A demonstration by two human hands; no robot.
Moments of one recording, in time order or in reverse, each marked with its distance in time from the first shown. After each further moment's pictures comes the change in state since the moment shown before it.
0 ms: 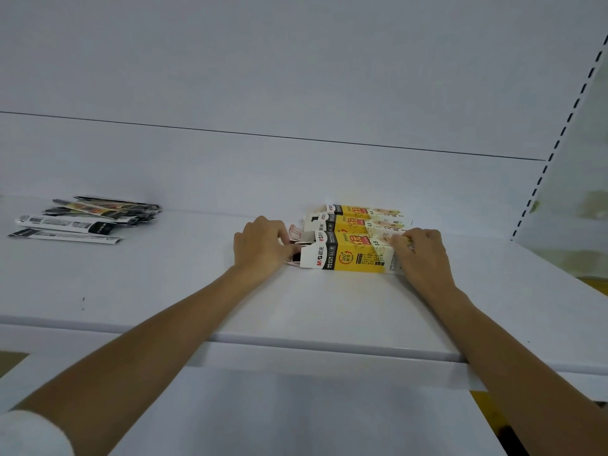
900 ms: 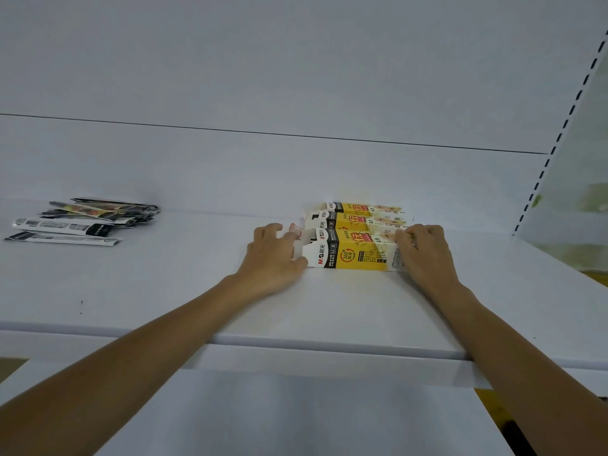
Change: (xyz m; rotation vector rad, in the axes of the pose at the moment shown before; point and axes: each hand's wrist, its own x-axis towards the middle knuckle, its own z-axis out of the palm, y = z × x) left_hand -0.015 0.000 0.003 0.108 -0.286 0.148; right_hand -0.001 -0.001 -0.001 -0.086 -0.005 -0.019
